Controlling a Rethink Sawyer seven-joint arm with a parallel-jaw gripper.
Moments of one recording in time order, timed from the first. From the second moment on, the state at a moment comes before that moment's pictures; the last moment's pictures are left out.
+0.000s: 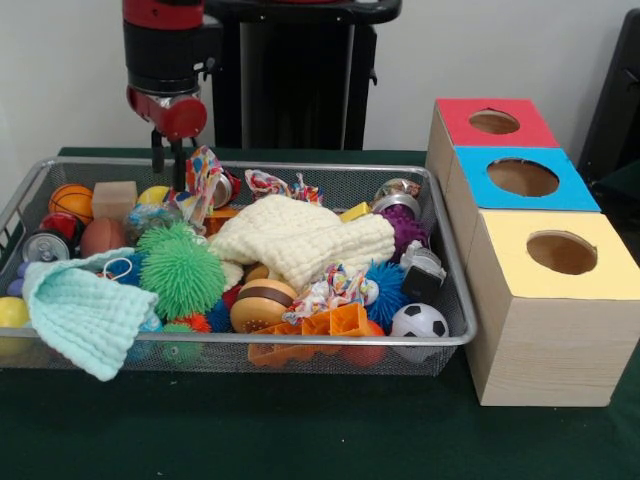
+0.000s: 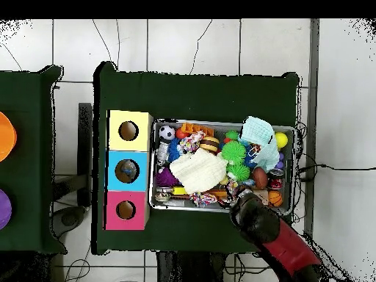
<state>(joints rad) -0.64 -0.63 -0.04 2.06 0.11 0.03 1.92</state>
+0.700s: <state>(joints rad) -0.72 -0.56 -0.04 2.06 0.13 -0.08 1.92</state>
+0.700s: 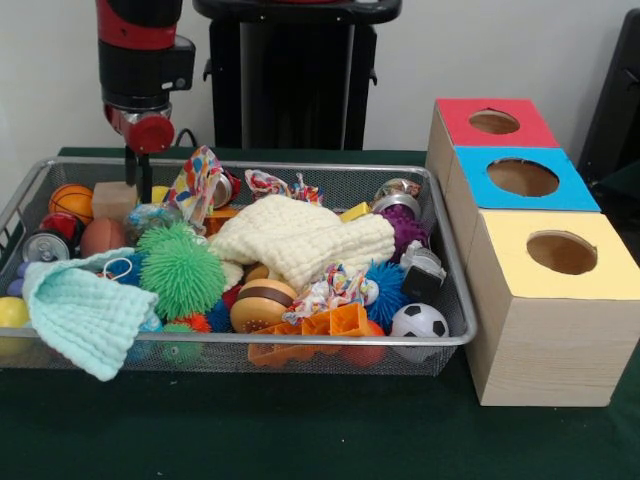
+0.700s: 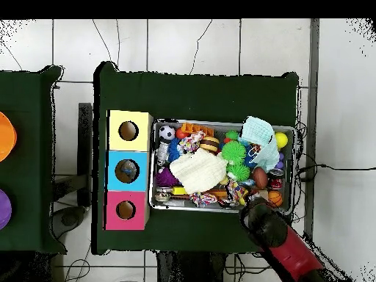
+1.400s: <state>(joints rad) -0.72 -0.55 -0.03 2.06 0.17 -0.09 1.92</state>
